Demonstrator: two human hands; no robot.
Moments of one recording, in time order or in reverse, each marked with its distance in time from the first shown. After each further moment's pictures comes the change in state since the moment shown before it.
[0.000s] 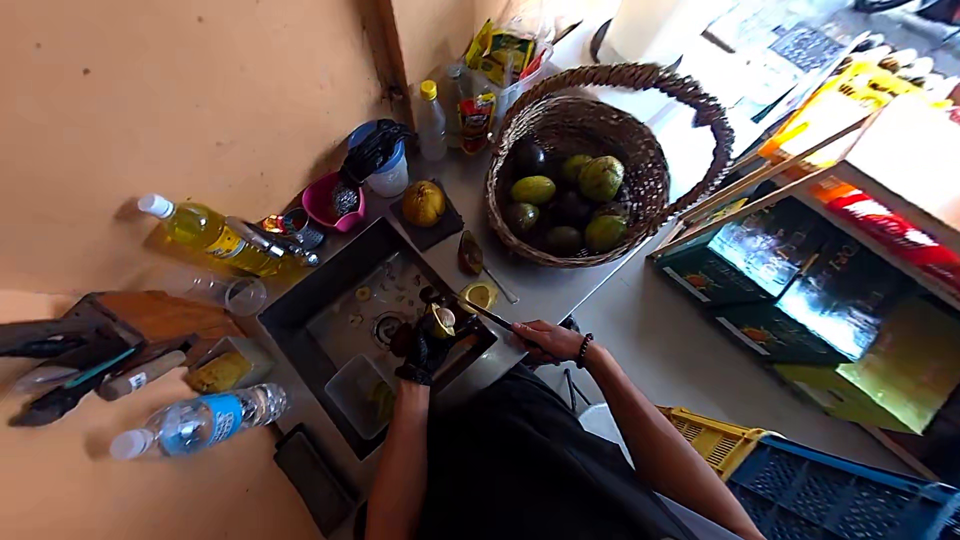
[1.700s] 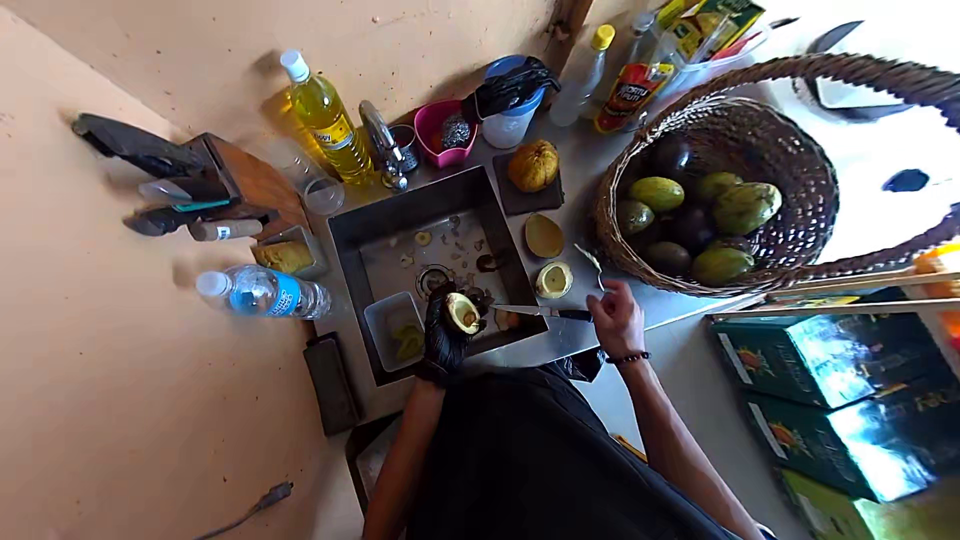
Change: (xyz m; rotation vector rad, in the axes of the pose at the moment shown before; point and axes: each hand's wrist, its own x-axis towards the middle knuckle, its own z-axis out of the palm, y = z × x) left_hand -0.086 0.015 -0.005 -0.256 0.230 0.253; right_hand 0.016 -0.030 0.014 -0.500 0.773 -0.250
